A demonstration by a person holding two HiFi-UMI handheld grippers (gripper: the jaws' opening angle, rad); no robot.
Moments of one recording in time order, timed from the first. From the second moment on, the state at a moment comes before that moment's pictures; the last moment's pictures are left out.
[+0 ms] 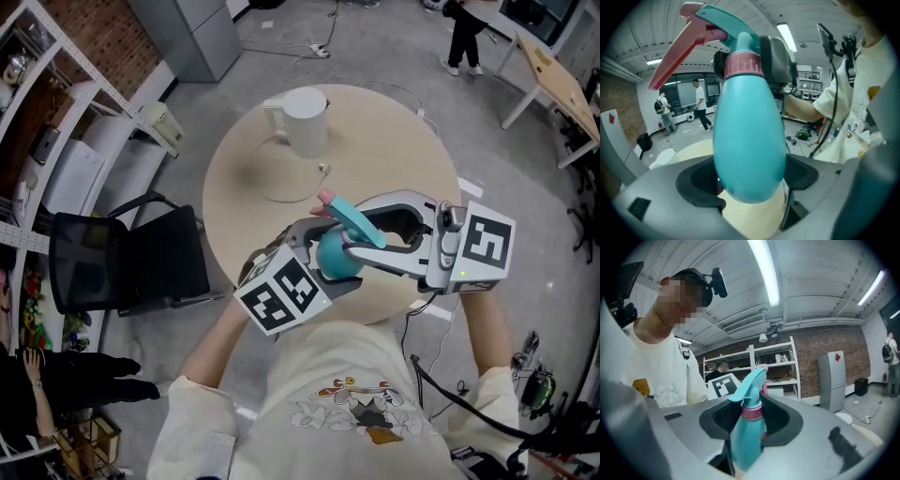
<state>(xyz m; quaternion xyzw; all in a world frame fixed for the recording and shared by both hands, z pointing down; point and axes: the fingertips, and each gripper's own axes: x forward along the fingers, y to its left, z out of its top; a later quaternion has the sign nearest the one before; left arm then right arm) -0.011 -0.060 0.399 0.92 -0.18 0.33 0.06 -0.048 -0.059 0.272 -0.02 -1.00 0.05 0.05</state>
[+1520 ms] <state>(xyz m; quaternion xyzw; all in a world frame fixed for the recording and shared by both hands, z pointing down) -0.063 -0.062 0.480 0.84 -0.39 0.36 0.13 -0.009 -0.163 0.500 0.31 -0.95 0.04 0.03</state>
